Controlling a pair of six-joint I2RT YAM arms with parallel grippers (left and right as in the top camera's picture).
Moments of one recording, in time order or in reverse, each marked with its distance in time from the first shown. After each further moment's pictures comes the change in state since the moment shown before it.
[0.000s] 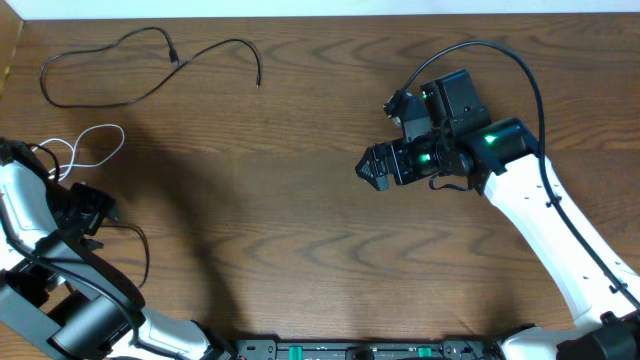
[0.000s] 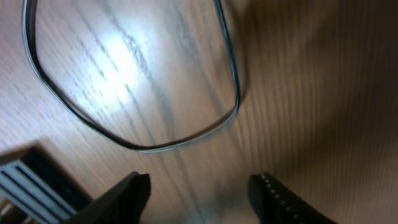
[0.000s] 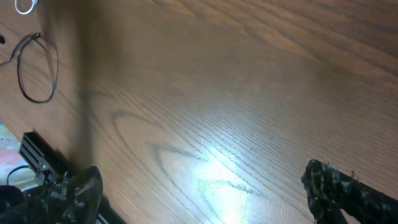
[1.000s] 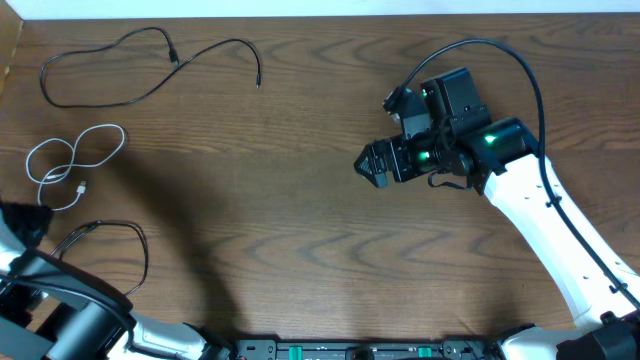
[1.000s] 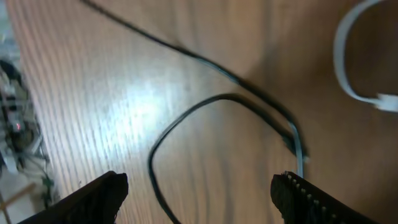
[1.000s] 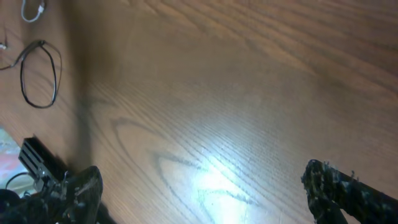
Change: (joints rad) left arm 0.205 0.001 0.059 0.156 -0.235 -0.027; right arm 0.002 0.000 0.000 0.043 0.000 0.000
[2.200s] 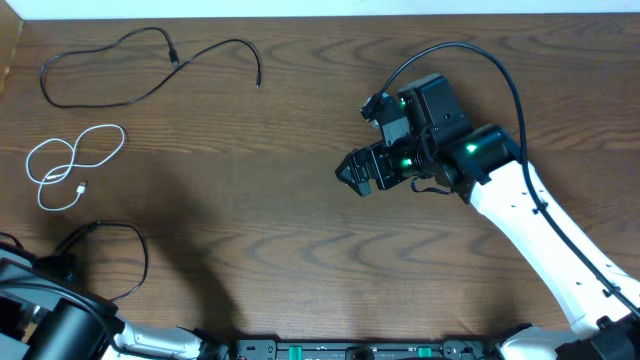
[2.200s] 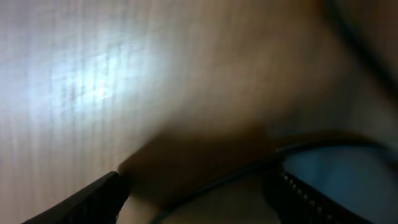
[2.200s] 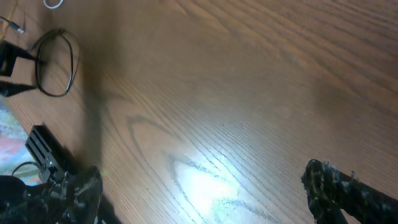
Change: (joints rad) left arm 0.170 0.024 -0.428 0.452 0.127 -0.110; right arm 0.086 0.000 0.000 0.047 0.000 0.000
